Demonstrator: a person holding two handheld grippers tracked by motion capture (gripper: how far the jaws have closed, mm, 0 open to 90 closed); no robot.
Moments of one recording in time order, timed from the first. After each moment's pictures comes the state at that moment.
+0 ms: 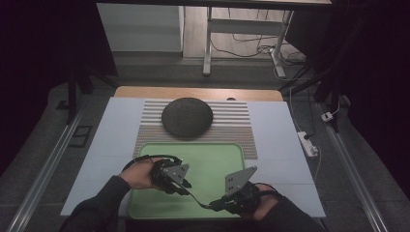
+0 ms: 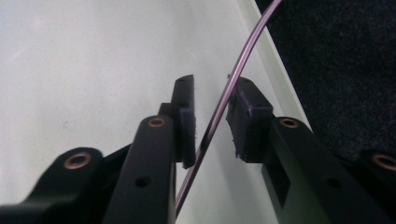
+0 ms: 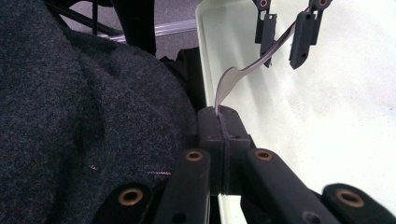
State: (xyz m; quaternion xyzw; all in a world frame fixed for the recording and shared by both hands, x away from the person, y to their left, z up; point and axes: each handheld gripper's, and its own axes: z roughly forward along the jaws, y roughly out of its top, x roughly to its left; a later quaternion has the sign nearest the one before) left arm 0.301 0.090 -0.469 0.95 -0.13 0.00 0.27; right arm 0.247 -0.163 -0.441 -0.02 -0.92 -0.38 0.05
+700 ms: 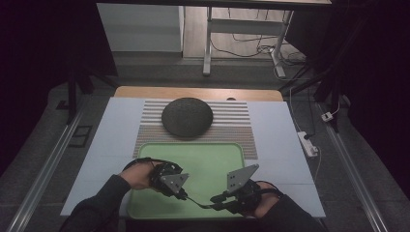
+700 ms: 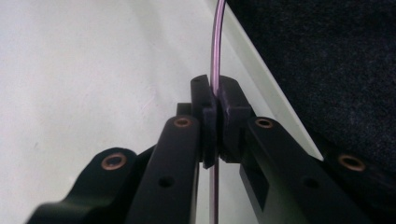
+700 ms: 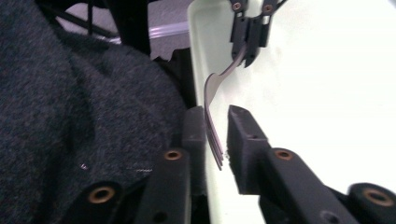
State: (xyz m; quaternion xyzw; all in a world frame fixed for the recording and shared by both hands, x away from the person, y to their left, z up) left arm 0.294 0.090 -0.473 0.95 -0.20 -0.01 0.25; right arm 0.255 -0.169 -0.444 -0.03 -0.92 -0.39 0.04
